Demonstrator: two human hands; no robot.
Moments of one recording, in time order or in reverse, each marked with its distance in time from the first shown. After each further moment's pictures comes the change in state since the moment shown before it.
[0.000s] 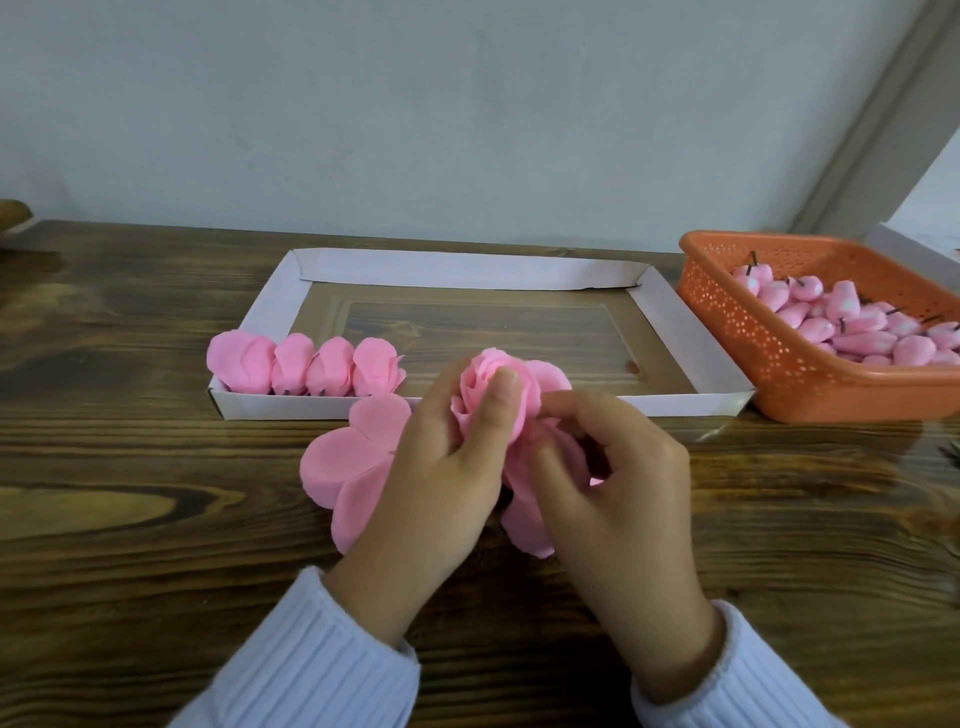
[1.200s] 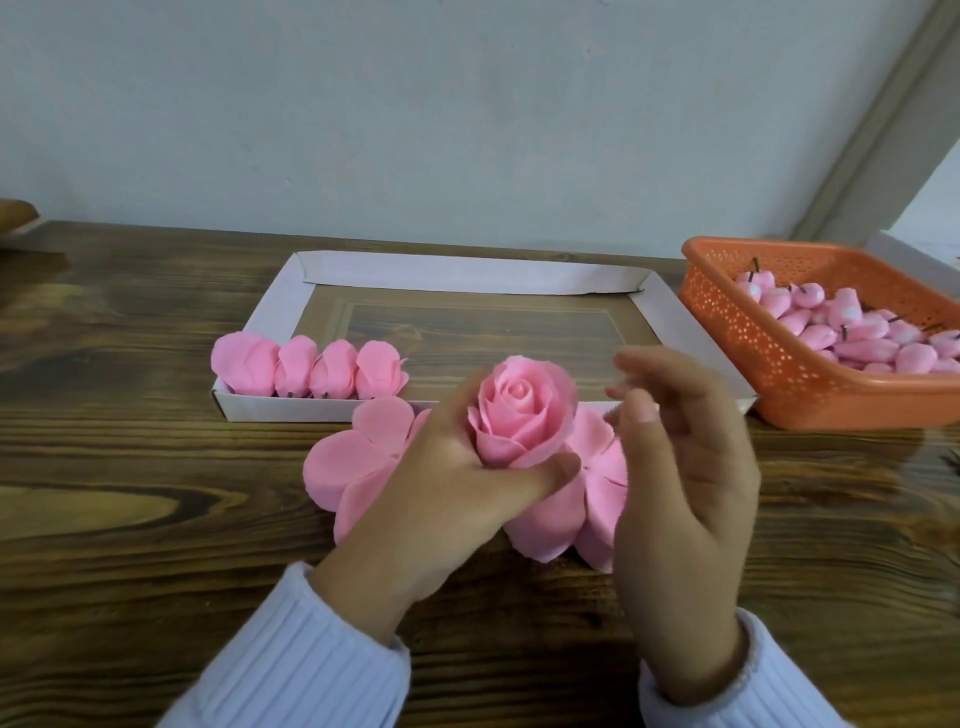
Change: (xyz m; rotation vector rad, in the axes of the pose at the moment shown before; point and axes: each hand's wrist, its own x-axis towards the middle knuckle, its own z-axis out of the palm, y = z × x) left_hand 0.001 0.004 -0.007 -0.015 -0.220 -0.154; right_hand 0.002 -0.001 -0.008 0.388 0.237 -0.031
